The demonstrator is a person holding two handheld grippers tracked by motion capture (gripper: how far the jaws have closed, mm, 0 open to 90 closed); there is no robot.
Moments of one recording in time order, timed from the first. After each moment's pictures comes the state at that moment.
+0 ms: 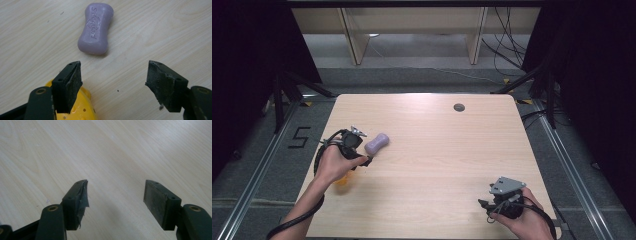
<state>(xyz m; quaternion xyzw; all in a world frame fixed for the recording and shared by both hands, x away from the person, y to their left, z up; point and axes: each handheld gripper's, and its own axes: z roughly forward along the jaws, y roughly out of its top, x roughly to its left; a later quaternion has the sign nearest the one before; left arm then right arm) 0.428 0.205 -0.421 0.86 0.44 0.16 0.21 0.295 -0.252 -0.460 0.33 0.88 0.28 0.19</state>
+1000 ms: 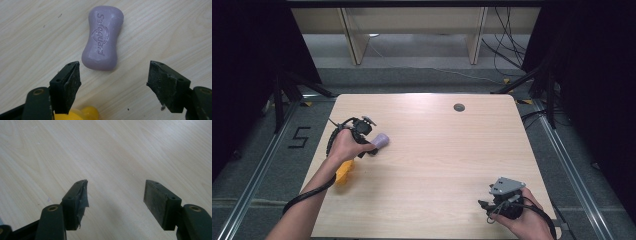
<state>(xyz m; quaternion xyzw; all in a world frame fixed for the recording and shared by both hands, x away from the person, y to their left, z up) 0.481 0.188 -0.430 0.87 0.46 0.13 0.16 0.295 -0.253 -0.461 0.33 0.88 0.27 0.19</state>
